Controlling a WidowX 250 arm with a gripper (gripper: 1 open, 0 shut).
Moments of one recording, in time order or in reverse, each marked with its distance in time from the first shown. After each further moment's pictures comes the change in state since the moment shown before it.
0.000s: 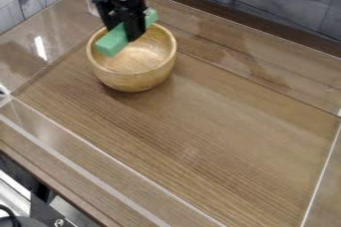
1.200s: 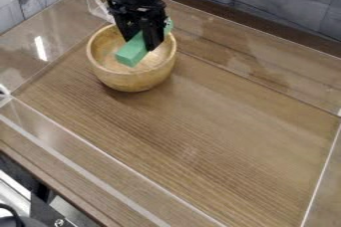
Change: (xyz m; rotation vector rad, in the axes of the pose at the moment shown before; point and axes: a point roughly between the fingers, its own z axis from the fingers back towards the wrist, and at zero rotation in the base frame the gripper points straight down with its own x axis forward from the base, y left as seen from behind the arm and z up) arm 0.014 -0.027 -0.015 -0.030 -0.008 0.036
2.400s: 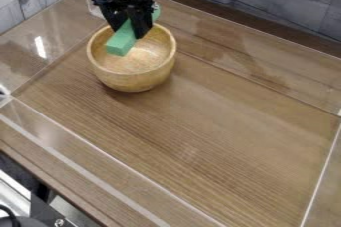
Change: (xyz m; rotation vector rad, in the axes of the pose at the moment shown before) arm -0.004 0.014 0.017 -0.014 -0.055 0.067
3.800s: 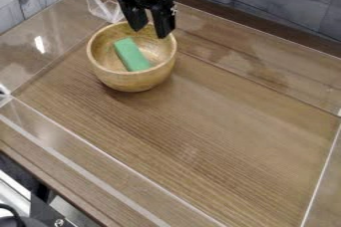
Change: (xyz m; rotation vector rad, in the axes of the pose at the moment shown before) arm 0.024 -0.015 -0.012 0.014 0.010 -0.106
